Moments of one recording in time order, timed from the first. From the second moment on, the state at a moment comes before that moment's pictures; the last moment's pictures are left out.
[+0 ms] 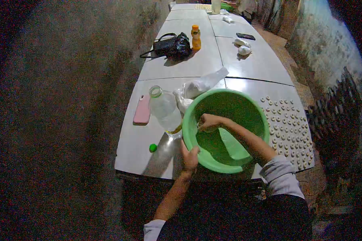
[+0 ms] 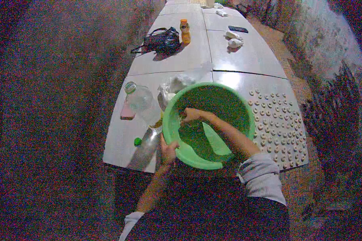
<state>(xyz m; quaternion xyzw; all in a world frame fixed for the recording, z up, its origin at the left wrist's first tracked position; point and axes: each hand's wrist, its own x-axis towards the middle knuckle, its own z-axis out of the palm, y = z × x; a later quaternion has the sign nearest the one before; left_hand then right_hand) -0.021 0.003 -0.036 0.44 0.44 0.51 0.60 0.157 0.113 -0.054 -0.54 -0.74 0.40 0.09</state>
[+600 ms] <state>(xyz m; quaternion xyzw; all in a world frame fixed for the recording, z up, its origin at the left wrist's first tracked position) -0.010 -0.001 -0.028 0.41 0.39 0.56 0.60 0.157 0.060 -0.055 -0.61 -0.74 0.12 0.24</state>
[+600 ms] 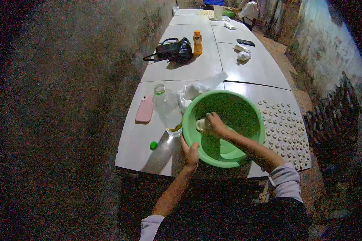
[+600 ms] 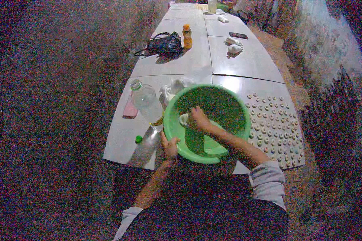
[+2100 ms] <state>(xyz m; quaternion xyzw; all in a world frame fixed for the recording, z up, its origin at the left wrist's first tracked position) -0.029 -0.003 -0.041 0.46 0.43 0.49 0.61 0.175 0.112 -0.073 -0.72 -0.48 0.43 0.24</state>
